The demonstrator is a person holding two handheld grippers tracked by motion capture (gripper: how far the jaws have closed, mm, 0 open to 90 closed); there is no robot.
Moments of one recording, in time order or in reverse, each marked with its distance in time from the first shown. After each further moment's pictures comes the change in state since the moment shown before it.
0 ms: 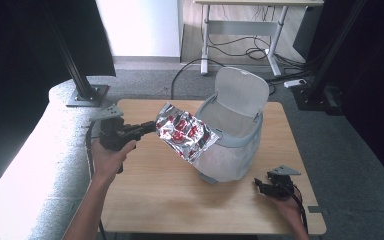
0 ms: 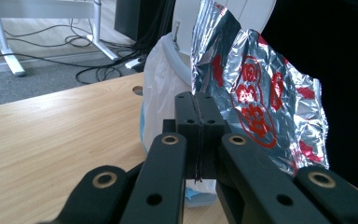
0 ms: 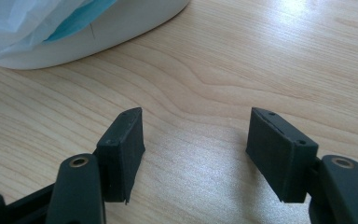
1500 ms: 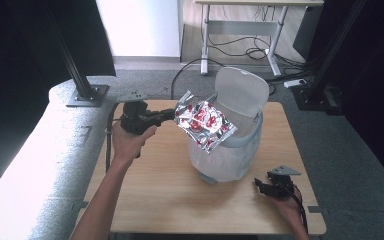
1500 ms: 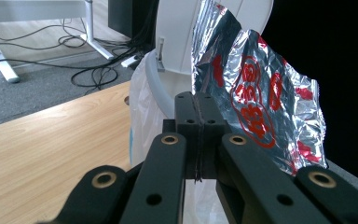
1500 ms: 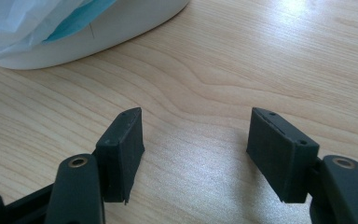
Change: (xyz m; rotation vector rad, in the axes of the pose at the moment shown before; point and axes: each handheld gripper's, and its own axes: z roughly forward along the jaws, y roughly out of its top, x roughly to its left) left arm -0.017 0.038 0.045 0.039 -0.010 0.049; right arm 0.000 0.000 0.000 0.000 -0.001 0.001
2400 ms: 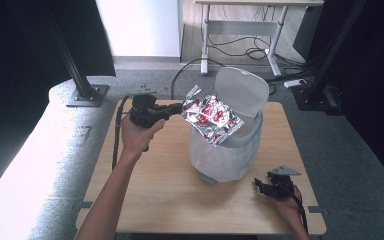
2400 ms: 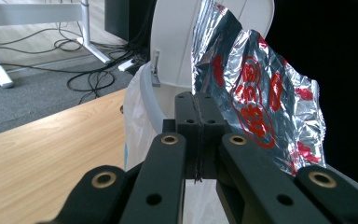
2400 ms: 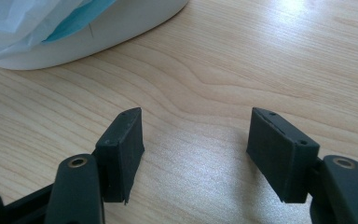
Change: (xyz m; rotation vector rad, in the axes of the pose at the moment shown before) left arm -0.001 0.014 0.021 -0.007 -0.013 0.003; right arm 0.001 0.000 0.000 0.001 -0.002 0.005
